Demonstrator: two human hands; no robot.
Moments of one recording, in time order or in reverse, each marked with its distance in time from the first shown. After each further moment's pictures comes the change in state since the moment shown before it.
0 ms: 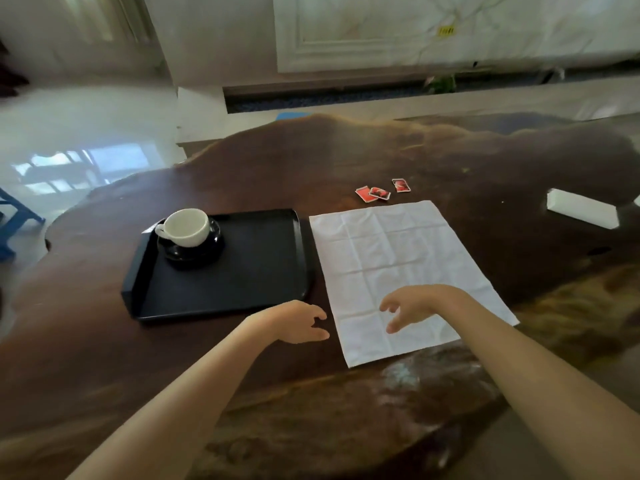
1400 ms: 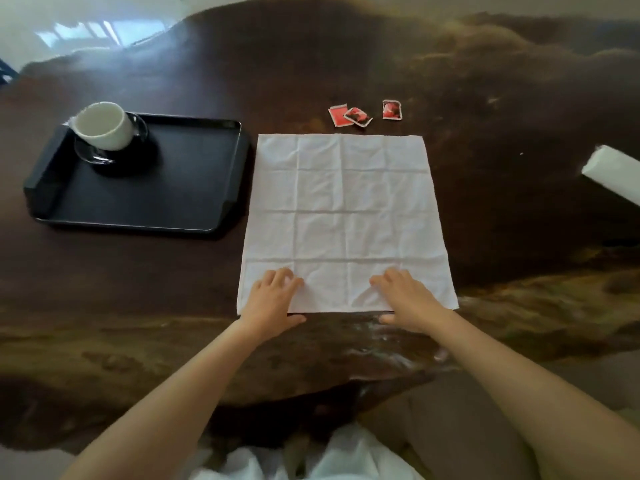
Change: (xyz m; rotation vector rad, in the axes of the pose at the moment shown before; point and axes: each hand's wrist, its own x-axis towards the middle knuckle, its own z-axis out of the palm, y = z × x) left_hand 0.146 0.114 0.128 0.032 0.374 -0.220; right_hand 0.061 0.232 0.085 -0.241 0.321 -0.283
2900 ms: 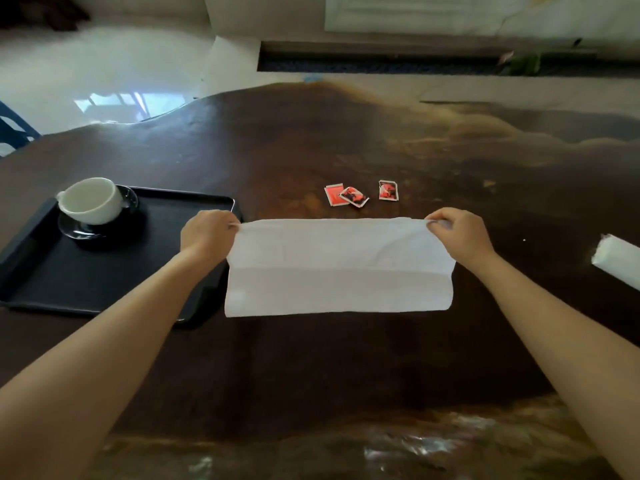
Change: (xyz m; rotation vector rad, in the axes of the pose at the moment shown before) left_hand 0.148 -0.085 -0.185 -0.086 0.526 -0.388; right_hand 0.119 0.129 -0.187 0.487 0.766 0.249
